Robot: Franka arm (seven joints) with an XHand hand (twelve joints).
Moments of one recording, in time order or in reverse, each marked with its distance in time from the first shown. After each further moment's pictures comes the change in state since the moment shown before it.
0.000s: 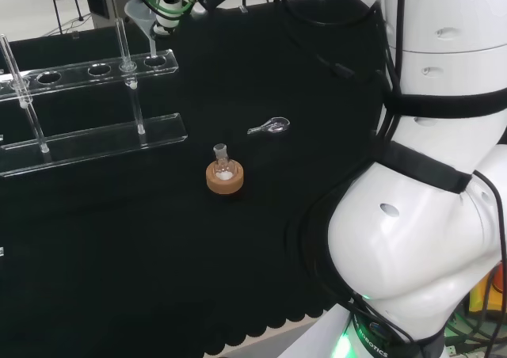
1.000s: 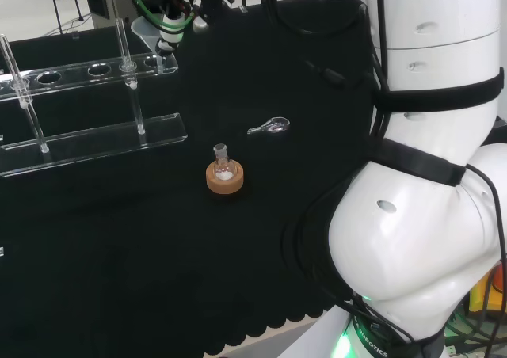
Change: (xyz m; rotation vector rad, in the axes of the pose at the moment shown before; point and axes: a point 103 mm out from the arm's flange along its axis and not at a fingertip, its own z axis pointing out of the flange) arm 0.000 0.015 0.035 0.070 0.010 0.004
